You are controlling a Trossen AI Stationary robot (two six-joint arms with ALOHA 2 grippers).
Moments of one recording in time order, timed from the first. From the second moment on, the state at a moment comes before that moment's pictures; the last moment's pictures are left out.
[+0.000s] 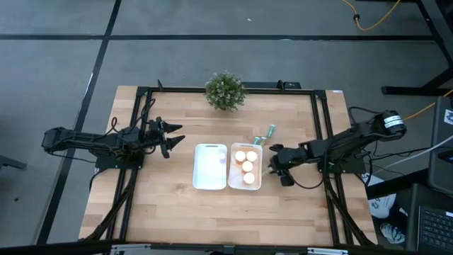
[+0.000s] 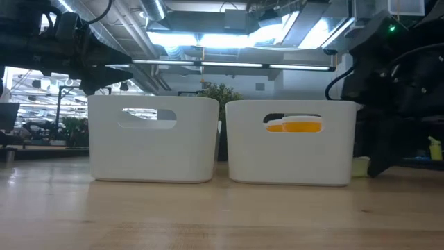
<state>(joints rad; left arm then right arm) 0.03 0.33 0.01 0.32 -0.33 -0.29 0.17 1.31 0.34 0.05 -0.02 0.03</state>
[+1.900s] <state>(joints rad) 0.03 0.33 0.01 0.32 -0.33 -0.29 0.59 1.76 0.92 -0.91 -0.86 1.46</state>
